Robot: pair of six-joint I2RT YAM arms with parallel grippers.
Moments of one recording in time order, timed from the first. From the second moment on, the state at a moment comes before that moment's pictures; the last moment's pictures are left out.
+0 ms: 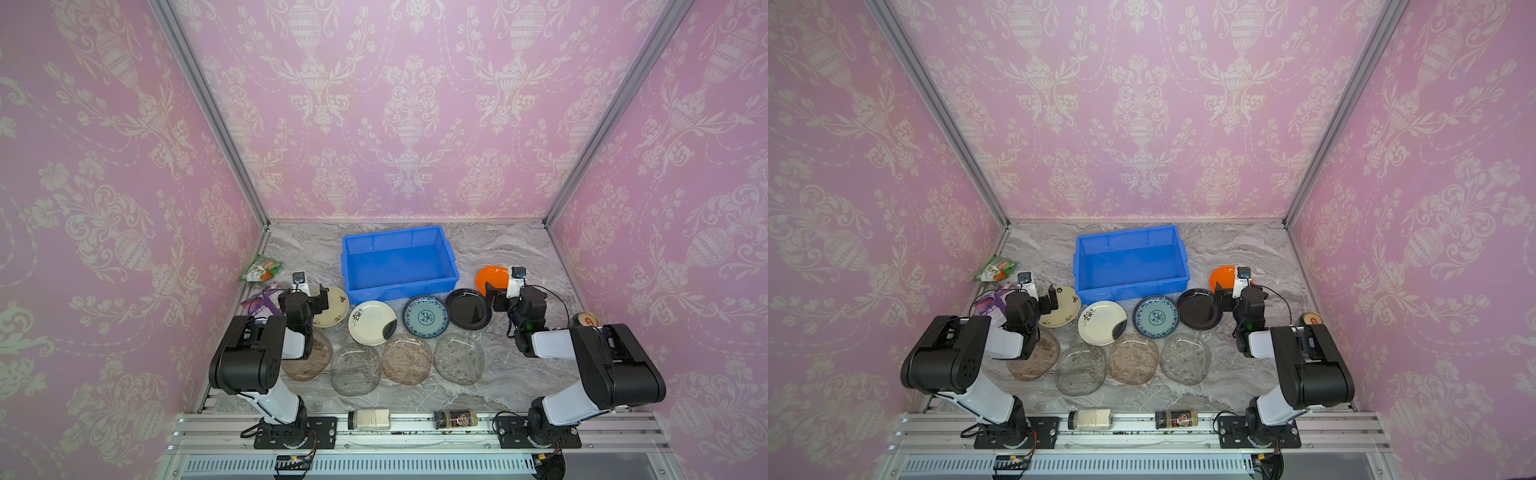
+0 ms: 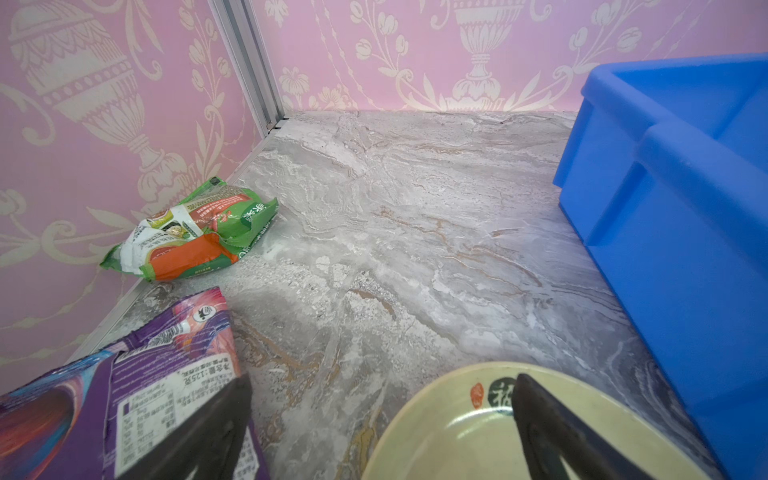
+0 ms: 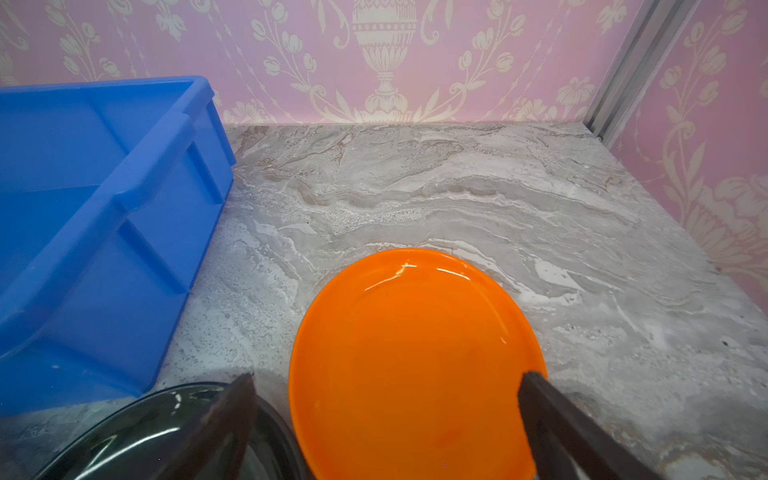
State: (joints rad) left arm 0.02 1.64 0.34 0.96 -0.19 -0.02; right arm 0.03 1.54 0.36 0.85 0.05 0.03
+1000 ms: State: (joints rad) left arm 0.11 1.59 0.35 0.88 0.08 -0.04; right arm 0.03 1.45 0.38 0.71 0.10 0.04
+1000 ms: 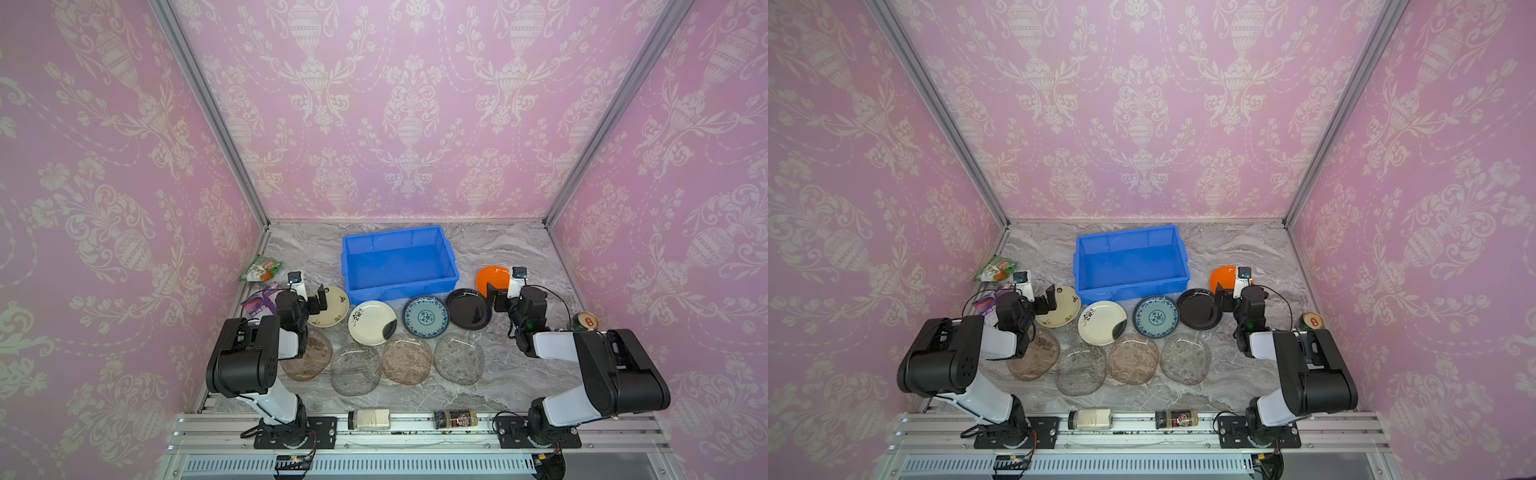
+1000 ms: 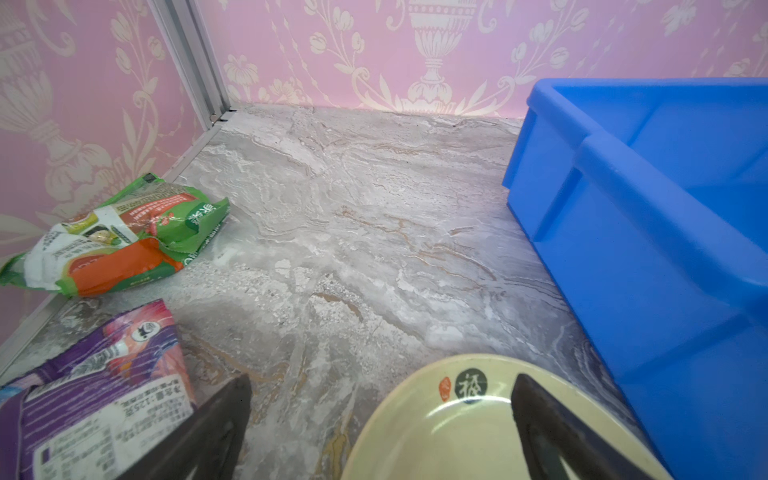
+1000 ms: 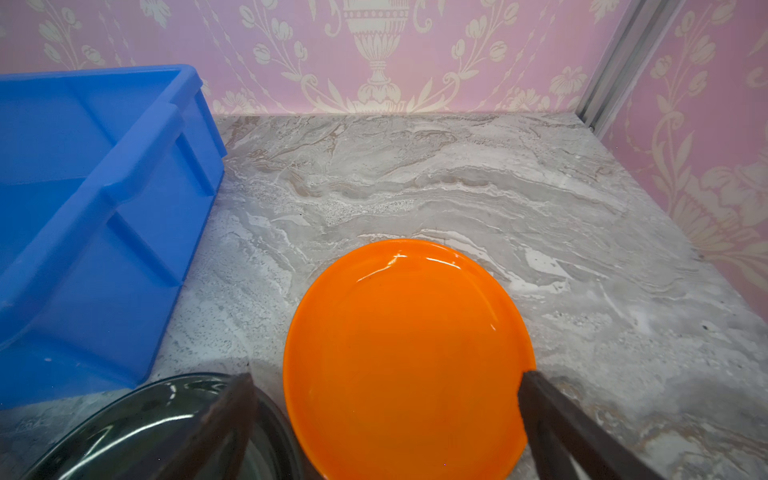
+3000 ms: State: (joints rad) left arm 0.10 1.41 0.85 0.22 0.52 -0.65; right arm -0.35 1.57 0.74 -0.03 -0.30 0.57
